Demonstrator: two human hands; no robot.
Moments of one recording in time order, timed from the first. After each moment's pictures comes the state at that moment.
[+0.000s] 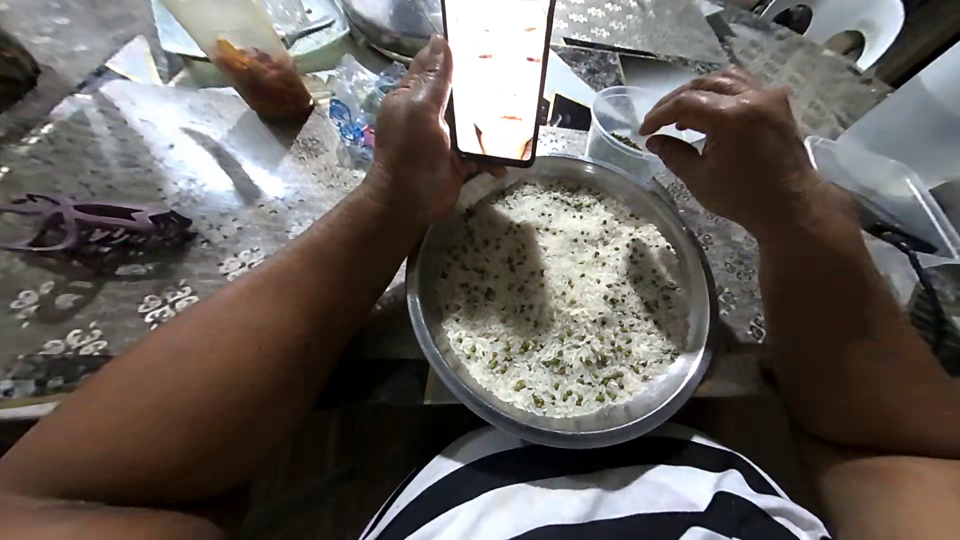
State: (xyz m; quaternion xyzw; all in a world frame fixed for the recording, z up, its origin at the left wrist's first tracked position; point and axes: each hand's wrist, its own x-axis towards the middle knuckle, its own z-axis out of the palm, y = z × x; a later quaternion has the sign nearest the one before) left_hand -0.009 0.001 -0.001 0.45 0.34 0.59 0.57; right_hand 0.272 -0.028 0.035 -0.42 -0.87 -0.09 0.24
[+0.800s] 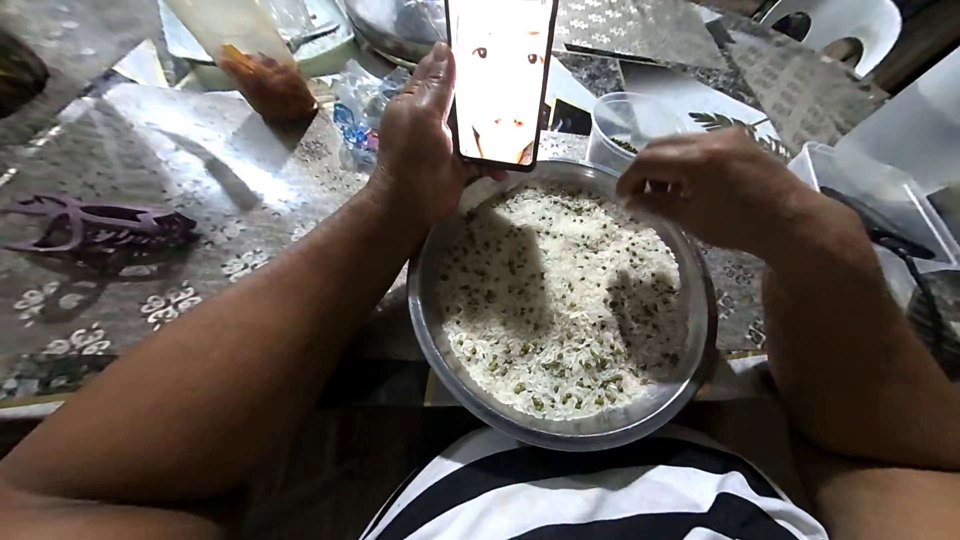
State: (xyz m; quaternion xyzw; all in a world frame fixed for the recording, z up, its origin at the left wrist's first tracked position) left_hand -0.011 0.004 -0.003 0.45 0.33 0.59 0.58; right_hand 0.263 -0.043 0.039 -0.33 -0.93 0.01 0.17
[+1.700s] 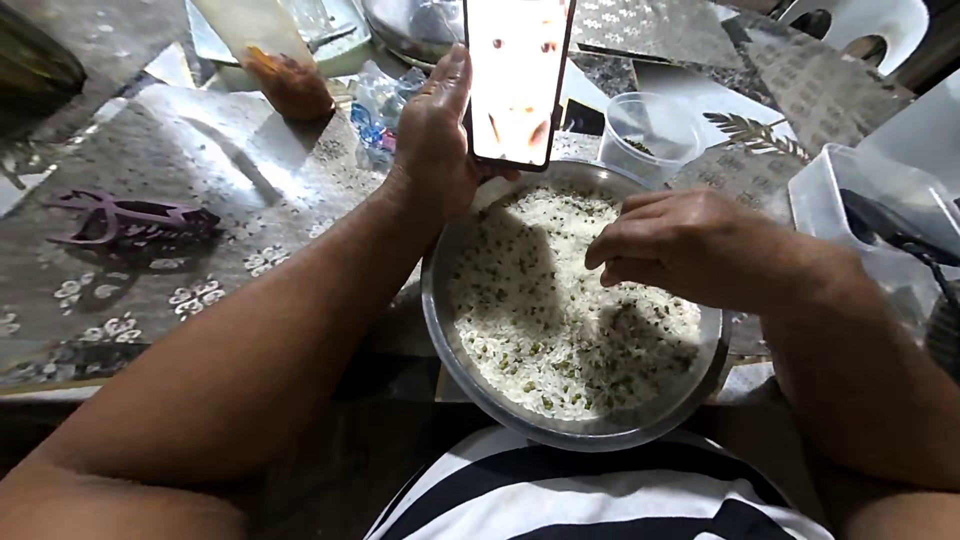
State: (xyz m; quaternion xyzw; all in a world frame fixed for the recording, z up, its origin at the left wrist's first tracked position) left_hand -0.009 0.004 -0.003 0.45 0.34 0.60 0.58; right_hand 0.239 -0.069 0.027 -0.21 -0.97 0.05 0.15
